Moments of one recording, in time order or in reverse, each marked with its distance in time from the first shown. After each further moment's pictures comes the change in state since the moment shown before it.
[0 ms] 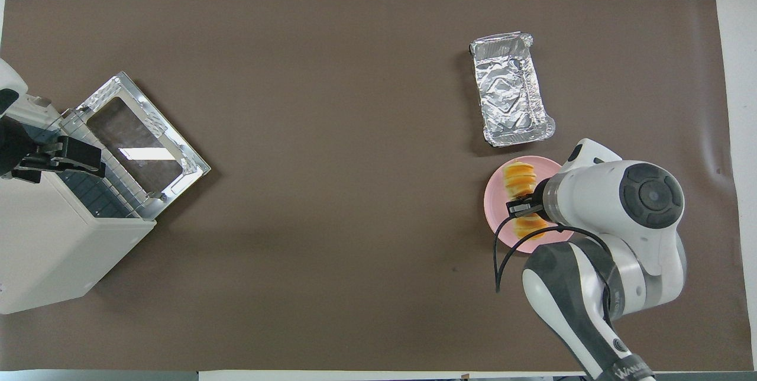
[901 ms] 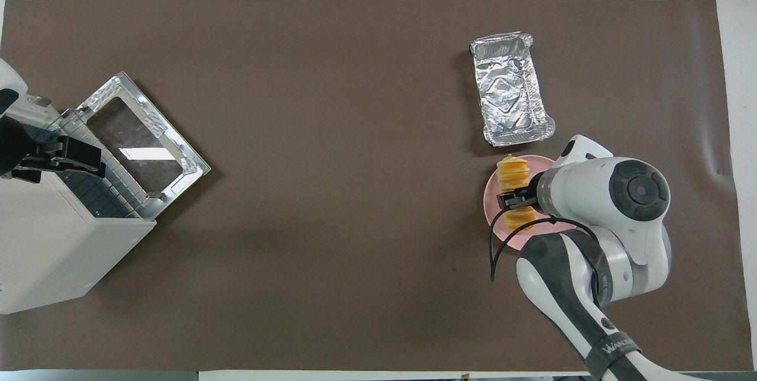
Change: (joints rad) left arm 0.000 0.000 0.000 0.000 0.000 0.000 0.000; right arm -0.003 0.068 -0.003 0.058 0.000 0.011 -0.007
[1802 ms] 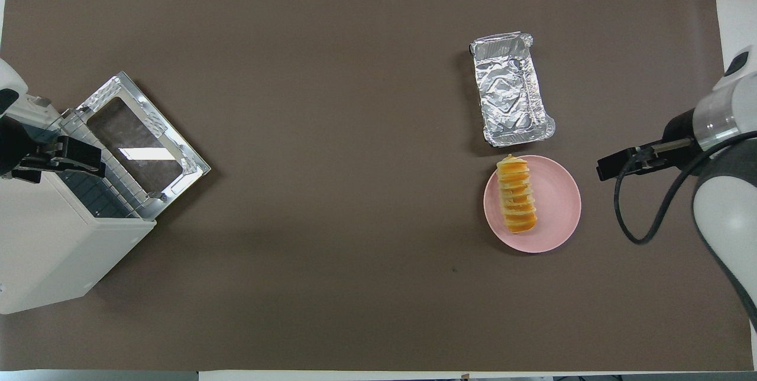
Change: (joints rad) left arm 0.000 0.000 0.000 0.000 0.000 0.000 0.000; right arm -0.175 -0.035 -0.012 0.591 0.000 -0.776 -0.084
